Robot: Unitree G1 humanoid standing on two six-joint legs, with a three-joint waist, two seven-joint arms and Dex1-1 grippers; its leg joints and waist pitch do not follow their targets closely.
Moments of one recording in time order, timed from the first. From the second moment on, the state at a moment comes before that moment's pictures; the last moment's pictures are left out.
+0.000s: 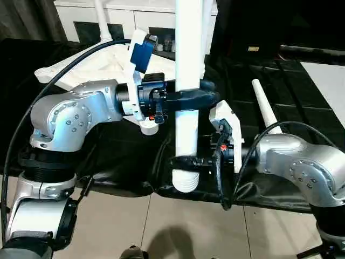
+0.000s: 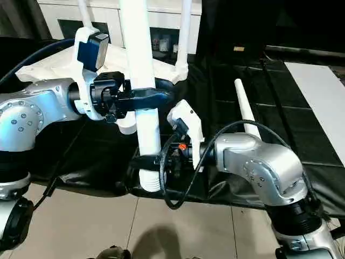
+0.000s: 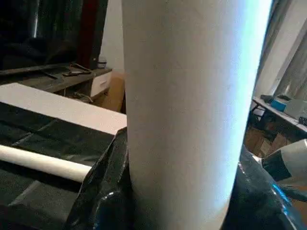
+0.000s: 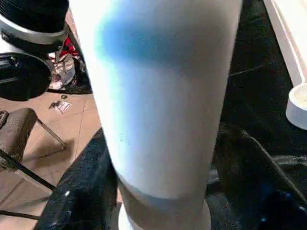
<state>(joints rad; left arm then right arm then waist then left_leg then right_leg) -0.82 0.40 -0.02 -0.03 -0.85 0.93 -0.99 -0.51 -0.49 0.19 -0.31 0.72 1.00 0.79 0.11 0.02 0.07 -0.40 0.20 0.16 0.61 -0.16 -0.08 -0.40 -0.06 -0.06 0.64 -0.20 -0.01</state>
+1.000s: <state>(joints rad) -0.72 0.52 0.01 -0.12 -0.85 0.97 -0.99 -0.46 -0.45 0.06 -0.36 0.75 0.99 0.68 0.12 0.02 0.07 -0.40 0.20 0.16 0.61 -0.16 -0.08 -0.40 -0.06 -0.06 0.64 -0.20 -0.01</state>
